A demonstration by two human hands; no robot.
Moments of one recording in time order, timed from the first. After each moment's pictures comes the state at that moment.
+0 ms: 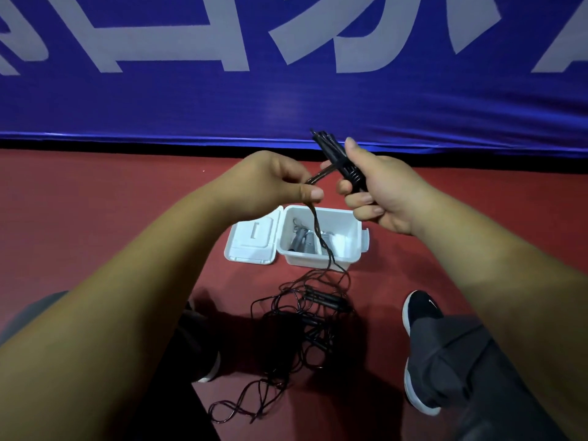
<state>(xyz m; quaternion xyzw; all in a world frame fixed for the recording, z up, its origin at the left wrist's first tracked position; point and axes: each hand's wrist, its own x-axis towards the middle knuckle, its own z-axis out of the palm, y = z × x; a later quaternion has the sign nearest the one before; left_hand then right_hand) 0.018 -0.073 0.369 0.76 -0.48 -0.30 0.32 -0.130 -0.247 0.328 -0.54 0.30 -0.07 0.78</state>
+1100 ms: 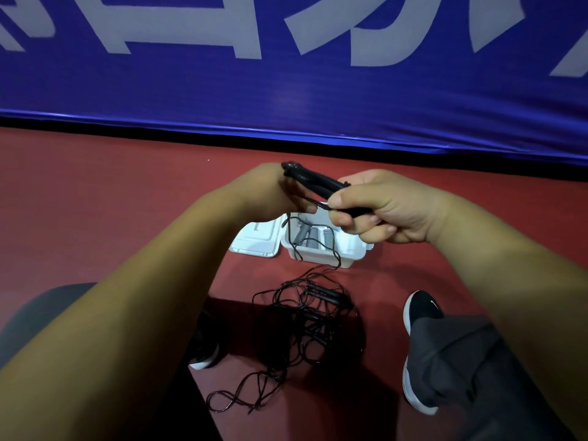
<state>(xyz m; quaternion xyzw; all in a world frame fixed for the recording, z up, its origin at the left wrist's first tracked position) 0.046 -0.076 0.318 0.82 -0.49 -0.25 0.19 -0.141 -0.216 0.346 -0.62 0.18 0.13 0.75</state>
